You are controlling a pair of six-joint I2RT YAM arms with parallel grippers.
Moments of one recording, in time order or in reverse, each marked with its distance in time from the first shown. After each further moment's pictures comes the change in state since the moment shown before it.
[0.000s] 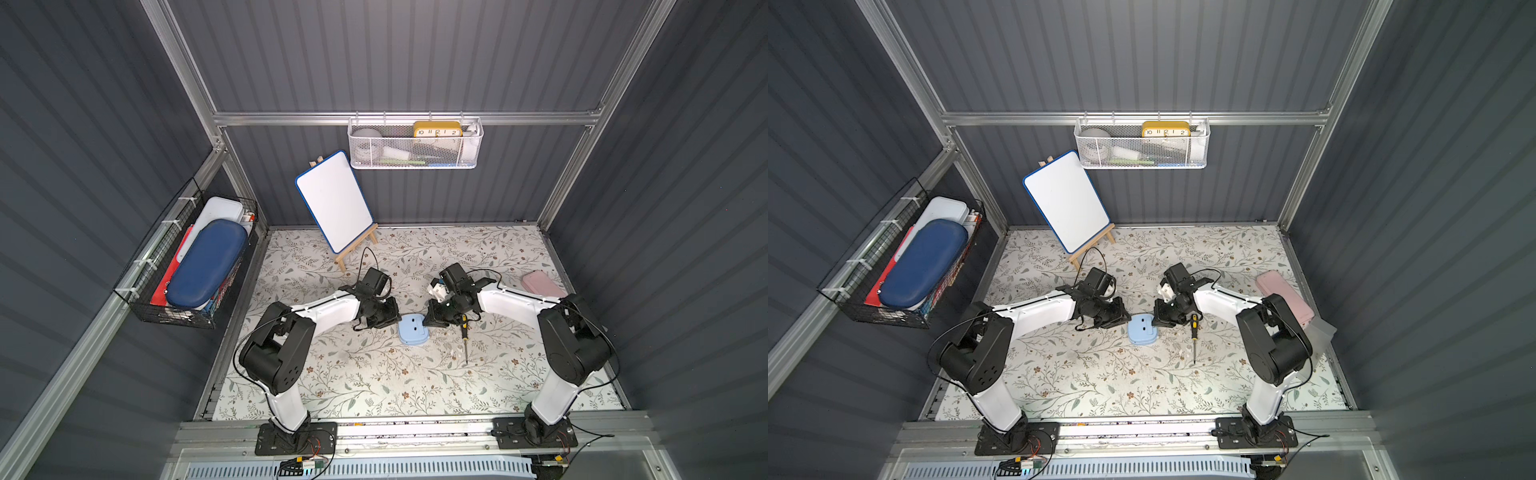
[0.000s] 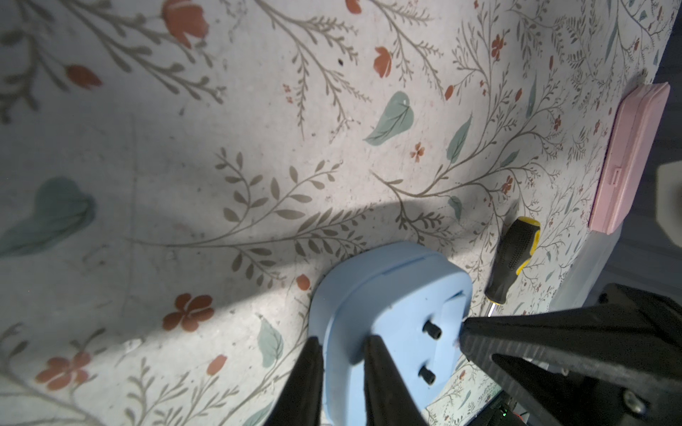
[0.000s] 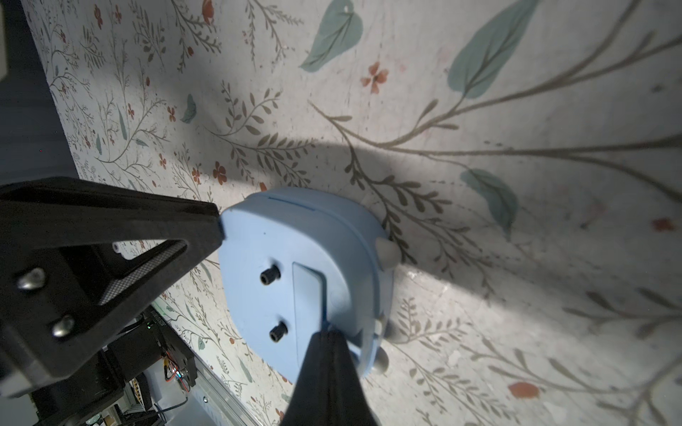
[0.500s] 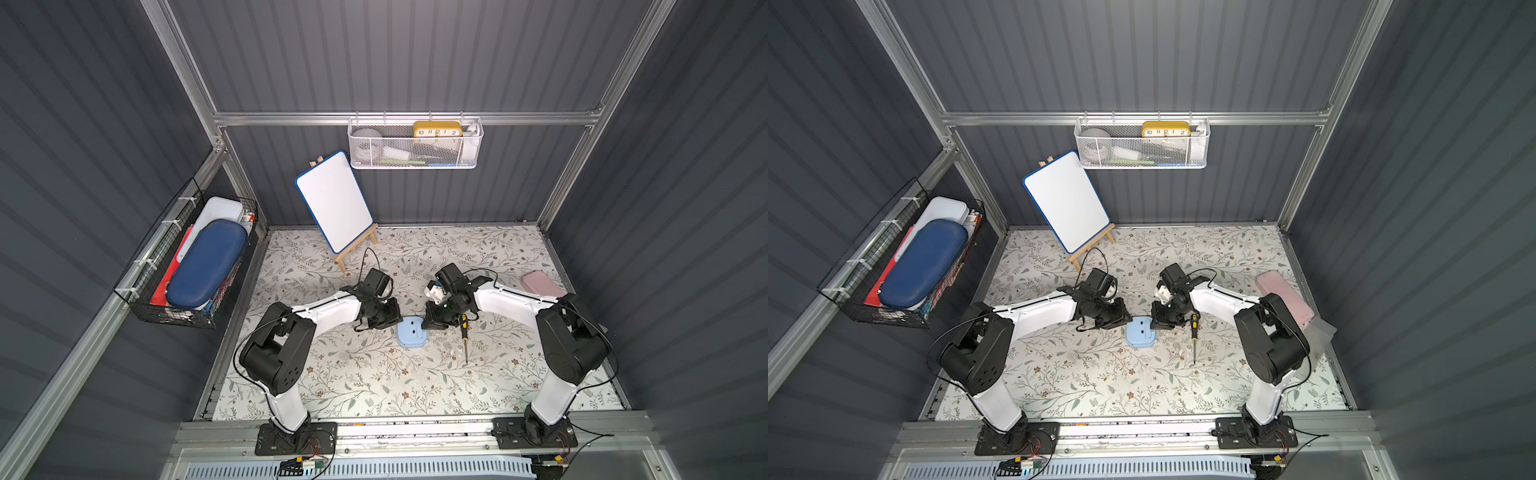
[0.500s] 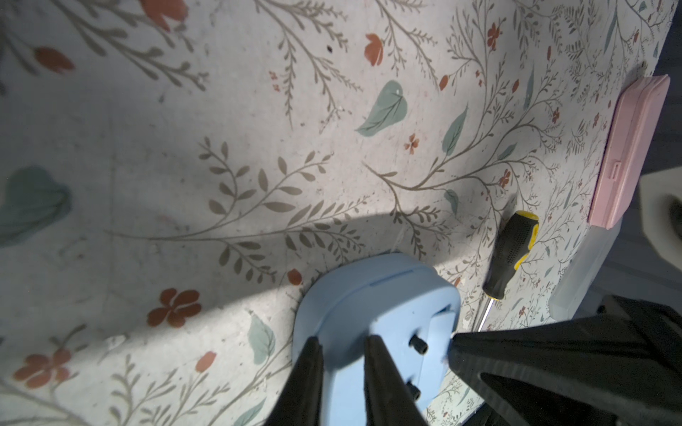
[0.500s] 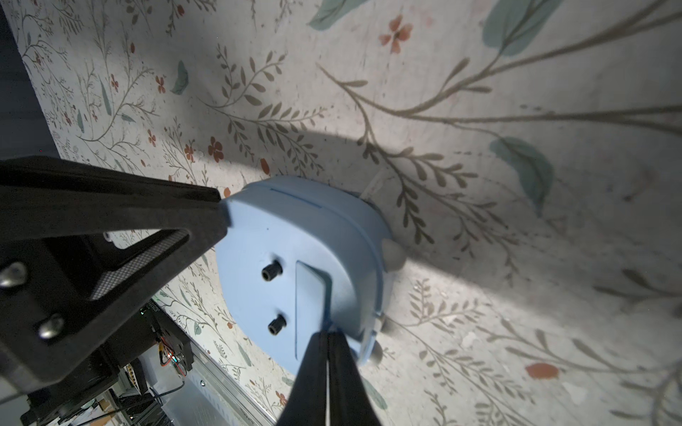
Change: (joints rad) left arm -0.011 -0.003 0.000 0.000 0.001 -0.002; right arm 0.028 0.018 0.044 -0.085 0.008 -0.019
